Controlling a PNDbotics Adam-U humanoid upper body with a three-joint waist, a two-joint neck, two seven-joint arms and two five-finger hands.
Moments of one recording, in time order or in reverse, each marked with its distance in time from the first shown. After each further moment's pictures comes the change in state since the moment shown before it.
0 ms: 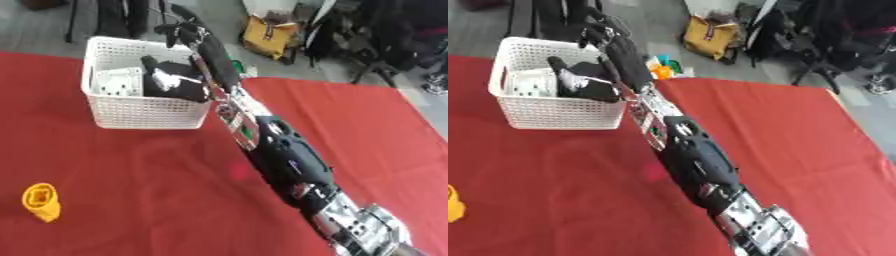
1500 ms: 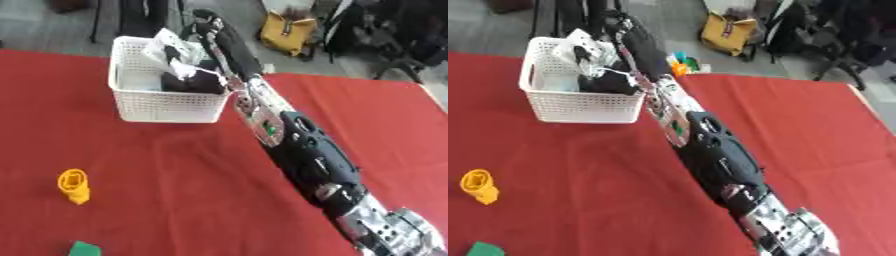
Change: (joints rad) left arm 0.014 0.010 0.019 0.000 -0.008 0.010 0.034; right arm 0.027 0.057 0.016 -0.067 -0.045 0.205 0.182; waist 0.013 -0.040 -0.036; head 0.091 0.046
